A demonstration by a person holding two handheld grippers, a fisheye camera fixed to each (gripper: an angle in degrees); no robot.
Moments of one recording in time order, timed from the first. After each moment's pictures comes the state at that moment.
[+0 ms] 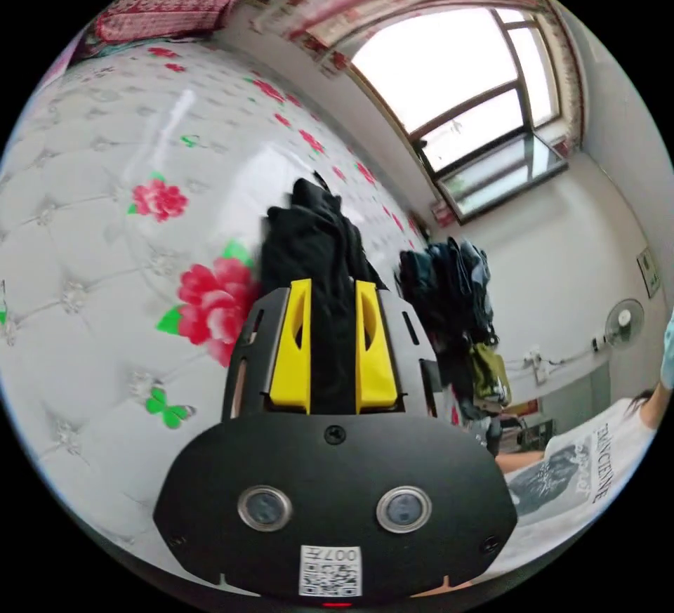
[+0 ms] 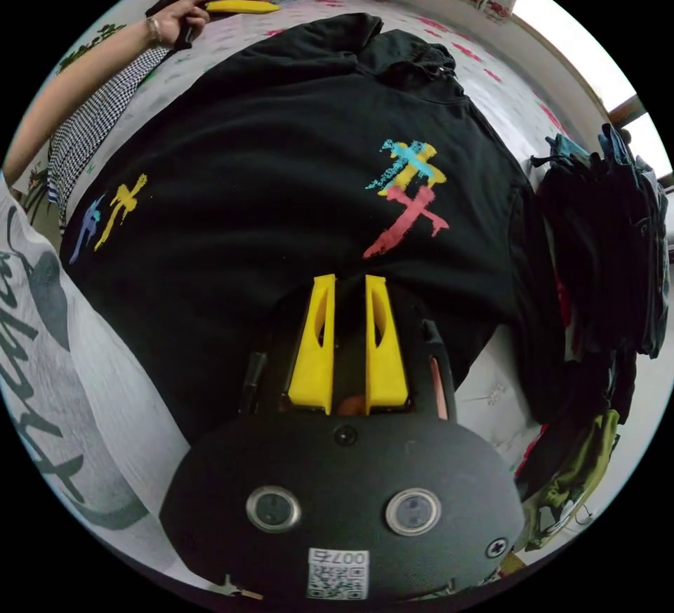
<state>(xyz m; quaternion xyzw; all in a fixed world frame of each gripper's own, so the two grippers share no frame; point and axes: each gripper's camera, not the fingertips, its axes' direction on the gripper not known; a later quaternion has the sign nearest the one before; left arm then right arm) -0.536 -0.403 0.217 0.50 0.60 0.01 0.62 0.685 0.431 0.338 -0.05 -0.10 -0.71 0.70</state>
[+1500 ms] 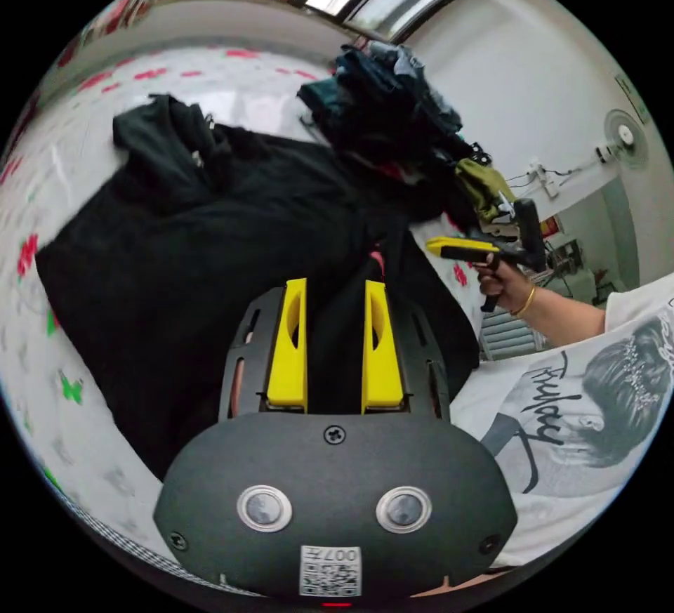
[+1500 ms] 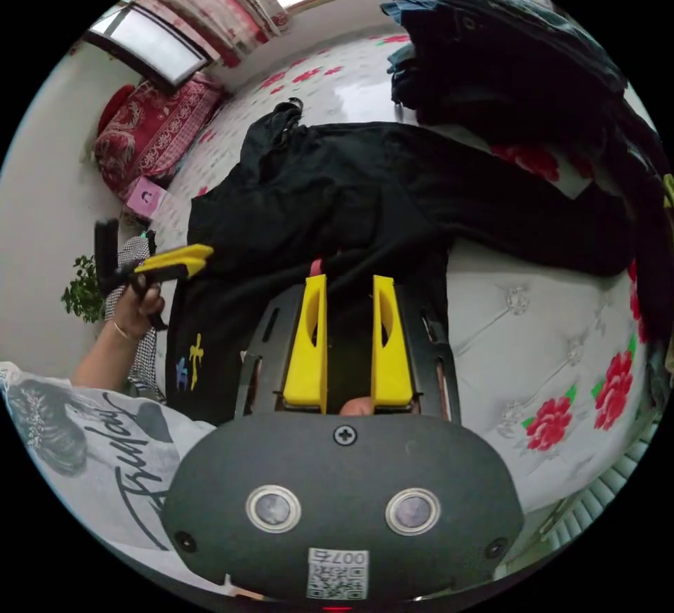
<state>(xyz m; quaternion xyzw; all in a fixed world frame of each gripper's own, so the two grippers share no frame) -0.257 -0.341 0.151 0.46 0.43 0.31 0.71 0.752 0.195 0.256 -0.11 -0.28 -0.41 0.86</state>
